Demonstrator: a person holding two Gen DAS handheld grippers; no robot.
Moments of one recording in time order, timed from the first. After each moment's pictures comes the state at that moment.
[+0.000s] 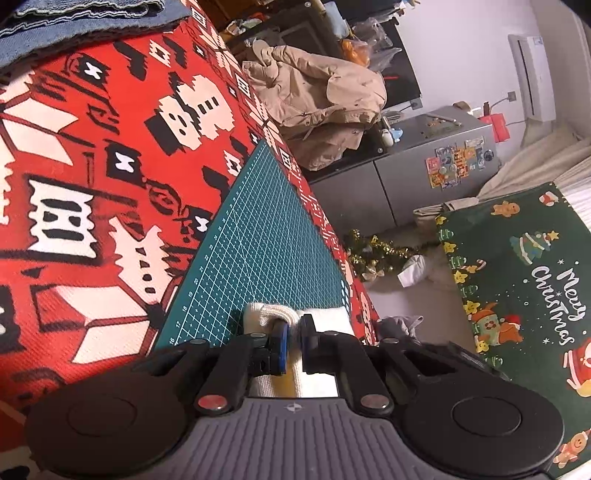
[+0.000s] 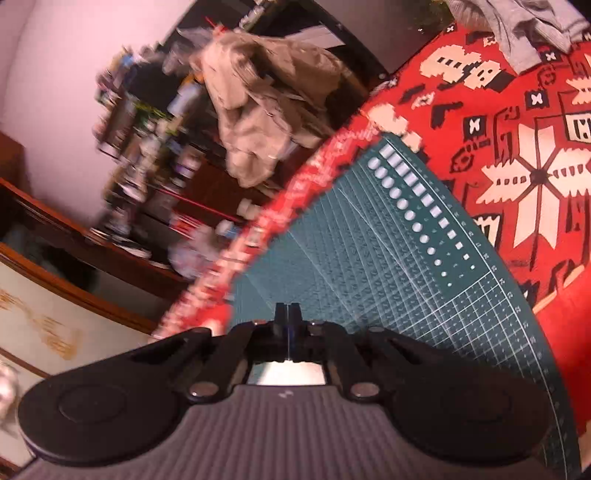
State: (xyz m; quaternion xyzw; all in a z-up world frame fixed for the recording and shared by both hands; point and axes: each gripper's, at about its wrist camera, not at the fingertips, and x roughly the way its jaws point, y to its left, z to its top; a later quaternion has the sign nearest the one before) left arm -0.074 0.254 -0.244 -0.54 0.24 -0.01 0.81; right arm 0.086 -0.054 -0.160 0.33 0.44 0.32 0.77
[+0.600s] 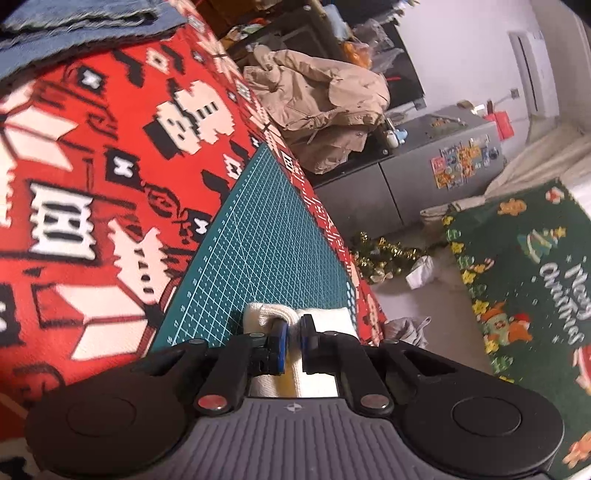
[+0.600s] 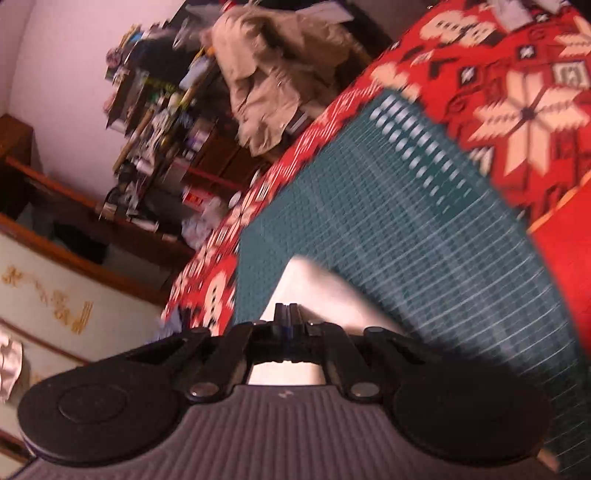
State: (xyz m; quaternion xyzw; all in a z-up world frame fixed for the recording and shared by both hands) left arm -0.077 0.249 -0.241 -0.54 0.24 0.01 0.81; right arm 0.052 -0.055 -0.171 0.32 0.46 0.32 0.77
